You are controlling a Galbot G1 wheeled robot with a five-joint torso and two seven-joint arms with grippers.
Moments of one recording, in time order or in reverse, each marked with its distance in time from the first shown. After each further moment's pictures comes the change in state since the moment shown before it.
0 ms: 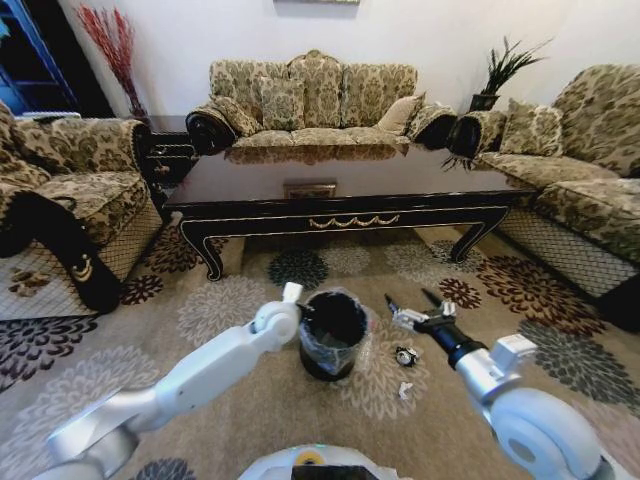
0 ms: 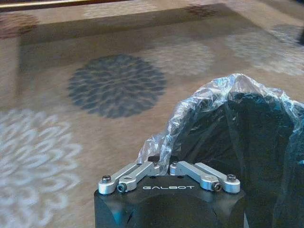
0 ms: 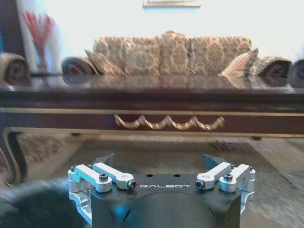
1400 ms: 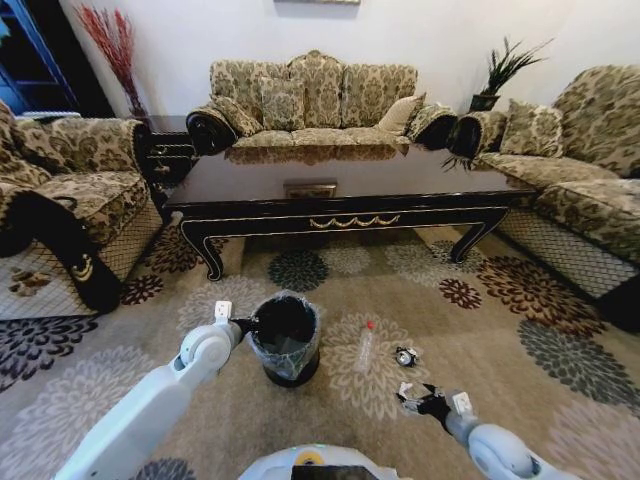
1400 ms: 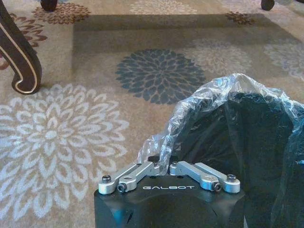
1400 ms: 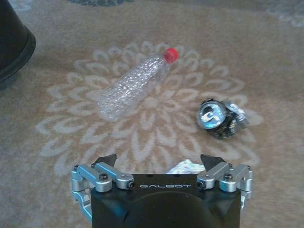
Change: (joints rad) left arm 0.359 0.142 -0.352 -0.168 0.069 -0.009 0.116; right arm 0.163 -0.182 -0.502 -0.658 0.017 -0.009 -0.119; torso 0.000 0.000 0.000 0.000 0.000
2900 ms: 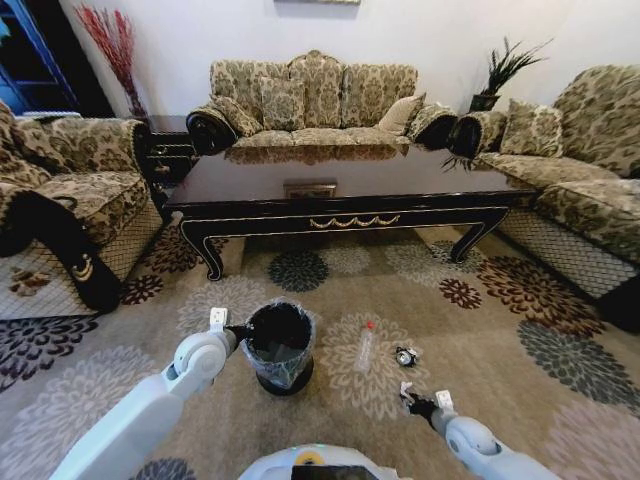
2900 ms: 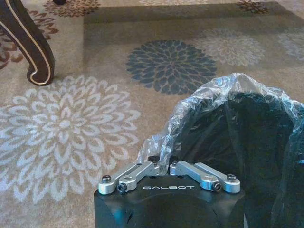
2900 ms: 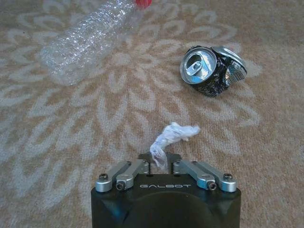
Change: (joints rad) left arm 0.055 0.028 -0.022 -0.020 0.000 0.002 -0.027; right arm 0.212 0.067 -0.182 -0.279 0.042 0.010 0.018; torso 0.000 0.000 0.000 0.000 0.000
